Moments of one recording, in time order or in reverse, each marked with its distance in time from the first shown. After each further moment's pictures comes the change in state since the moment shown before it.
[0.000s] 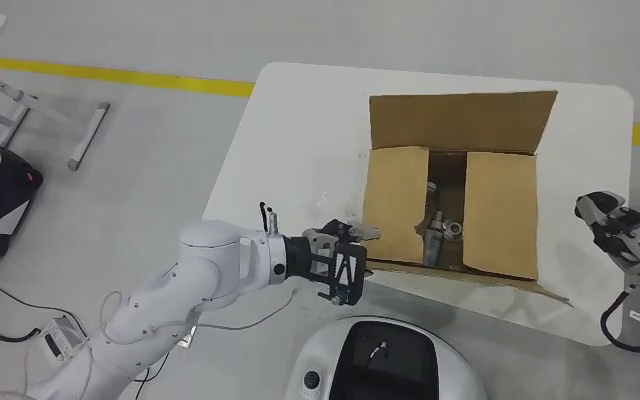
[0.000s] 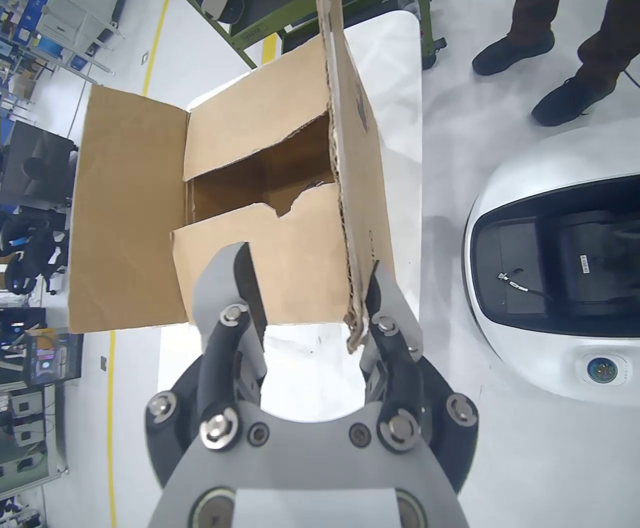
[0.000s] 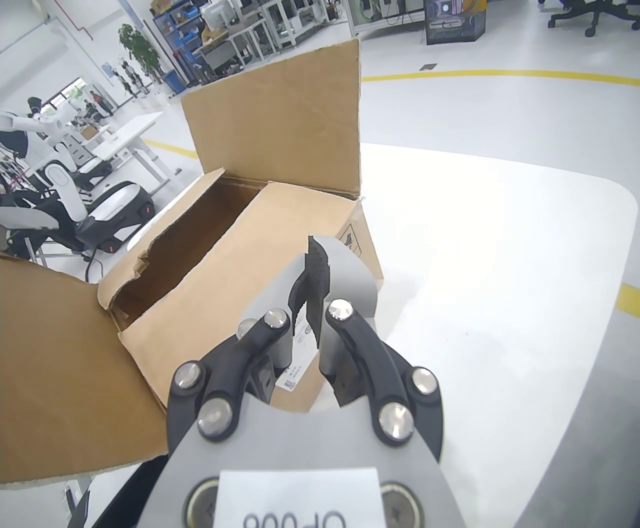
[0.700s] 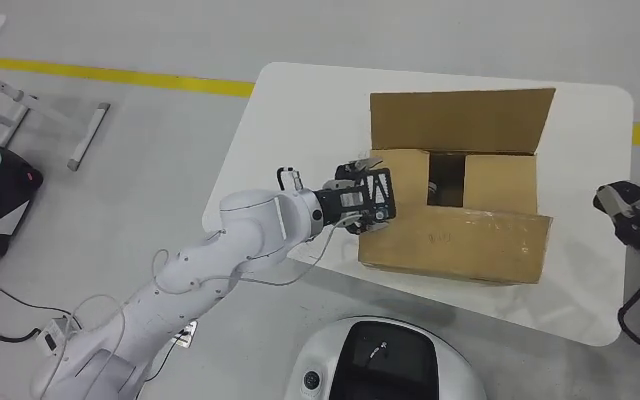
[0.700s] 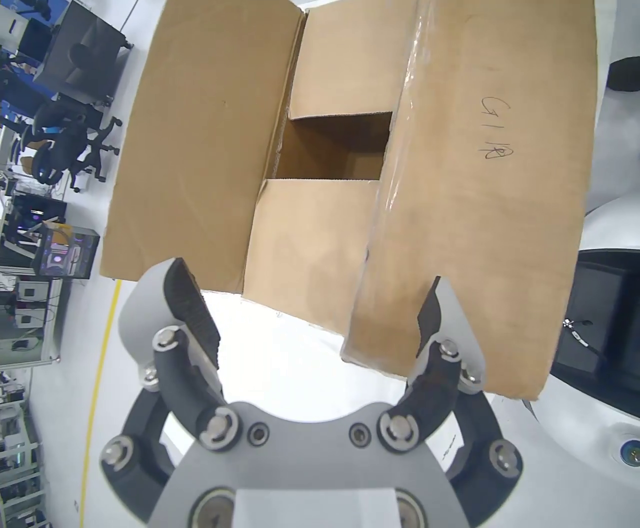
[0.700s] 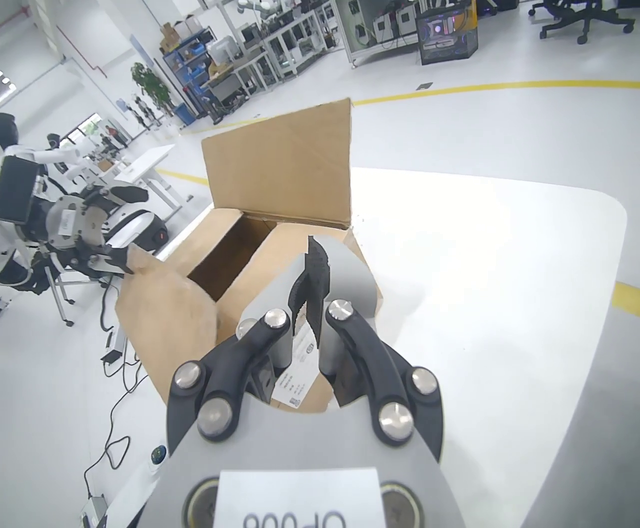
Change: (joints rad) left arm -0.321 -0.085 0.279 0.233 -0.046 0.308 -0.208; right arm 0.013 0.003 0.031 -0.006 0.138 0.001 0.018
